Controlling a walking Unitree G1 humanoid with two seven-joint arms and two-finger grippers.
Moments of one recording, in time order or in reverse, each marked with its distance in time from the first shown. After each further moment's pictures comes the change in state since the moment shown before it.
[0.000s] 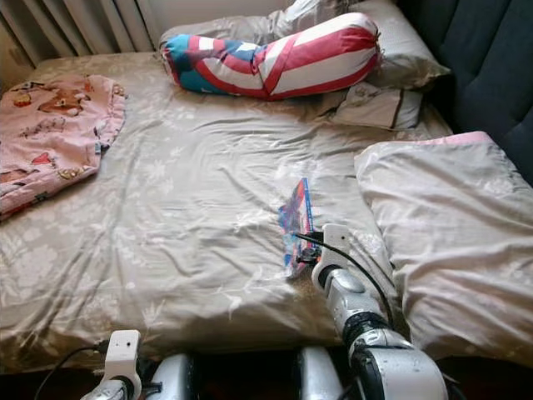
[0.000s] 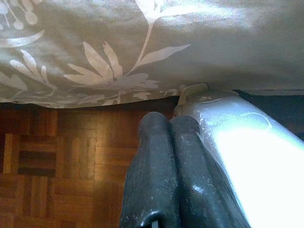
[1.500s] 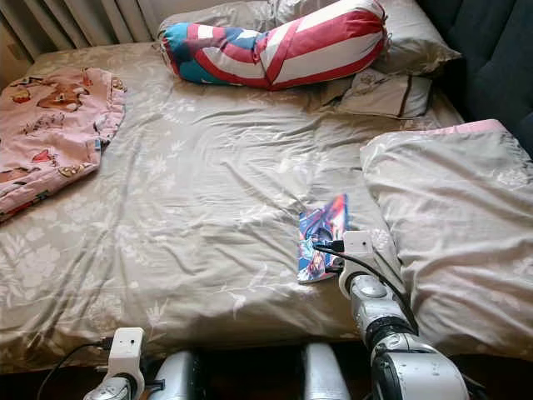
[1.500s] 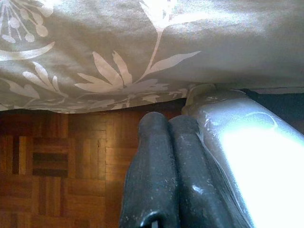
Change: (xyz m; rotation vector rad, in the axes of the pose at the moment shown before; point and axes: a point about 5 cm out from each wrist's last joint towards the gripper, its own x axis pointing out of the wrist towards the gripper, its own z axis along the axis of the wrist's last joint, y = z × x) left arm 0.001 -0.009 0.003 0.020 -0.015 -0.003; right arm -0.012 -0.042 -0.004 -0.211 0.064 -0.255
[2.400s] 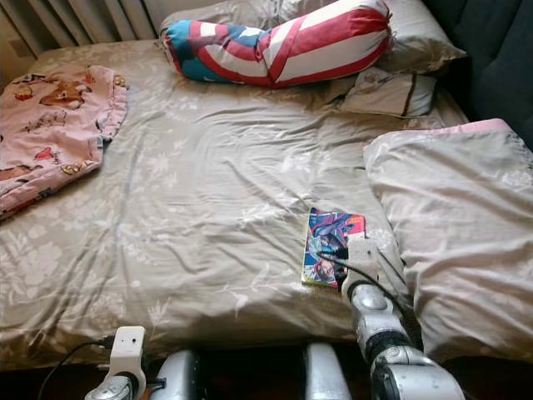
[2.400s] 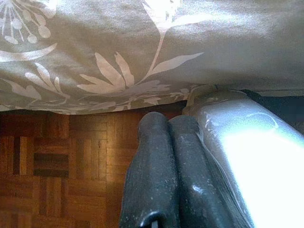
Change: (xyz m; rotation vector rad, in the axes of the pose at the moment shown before) left arm 0.000 0.000 0.002 0.004 -0.014 0.003; right arm -0.004 -0.003 -0.027 0.095 -0.008 -0.073
